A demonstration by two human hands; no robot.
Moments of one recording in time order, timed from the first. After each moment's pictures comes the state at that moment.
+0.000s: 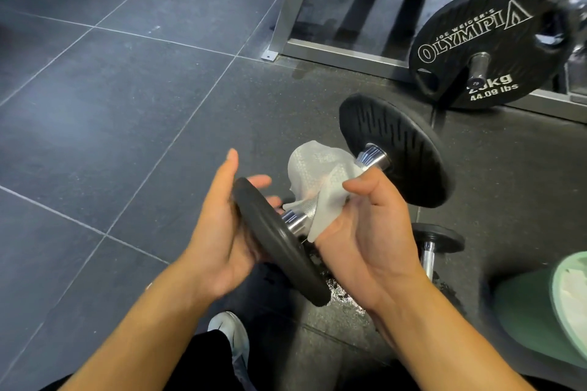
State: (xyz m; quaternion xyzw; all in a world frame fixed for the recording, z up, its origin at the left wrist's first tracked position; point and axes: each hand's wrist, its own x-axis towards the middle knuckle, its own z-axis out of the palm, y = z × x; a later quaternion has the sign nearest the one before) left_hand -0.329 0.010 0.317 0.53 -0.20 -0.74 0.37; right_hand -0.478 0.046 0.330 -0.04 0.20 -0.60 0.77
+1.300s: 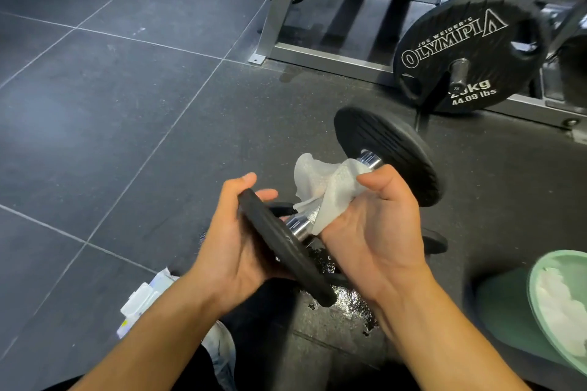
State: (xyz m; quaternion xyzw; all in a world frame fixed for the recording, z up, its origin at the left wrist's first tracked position) left_hand -0.354 0.022 0.311 0.48 -0.16 -0.80 0.32; right_hand -0.511 0.048 0.326 -0.05 0.27 -0.64 0.72
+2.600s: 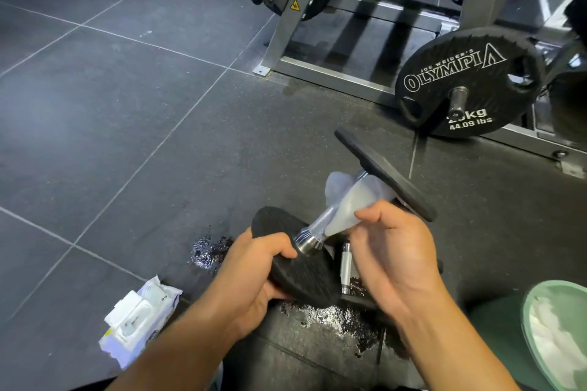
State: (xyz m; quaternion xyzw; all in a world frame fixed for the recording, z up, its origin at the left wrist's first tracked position) left_hand -0.356 0.025 0.299 0.56 -0.21 -0.75 0.29; right_hand -0.525 0.036 0.301 -0.04 0.40 -0.65 0.64
